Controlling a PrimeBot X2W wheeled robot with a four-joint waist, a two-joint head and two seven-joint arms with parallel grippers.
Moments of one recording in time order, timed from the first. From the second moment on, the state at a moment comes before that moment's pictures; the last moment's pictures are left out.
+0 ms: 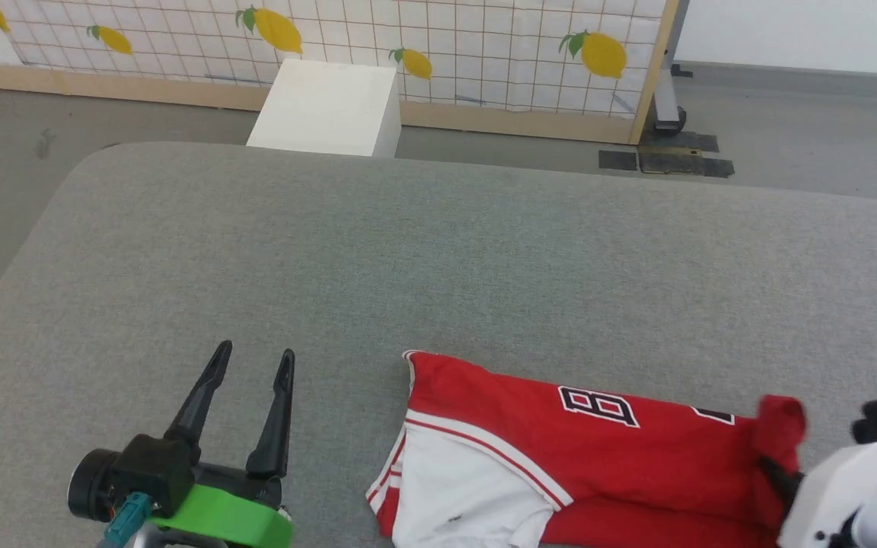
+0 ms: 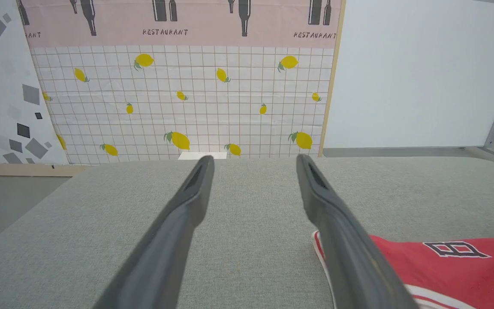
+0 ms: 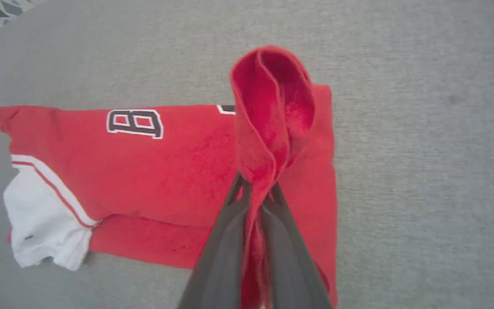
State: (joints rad) left arm 0.06 0.19 -0.12 -0.06 -0.21 -0.13 -0.26; right arm 0.08 -0.12 -0.24 0.01 0.42 0.13 0.69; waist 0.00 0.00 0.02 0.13
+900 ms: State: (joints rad) left arm 0.04 0.18 -0.17 -0.05 -0.22 -0.13 -0.26; right arm -0.14 -0.05 0.21 0.09 0.82 0.13 0.73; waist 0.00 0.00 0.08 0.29
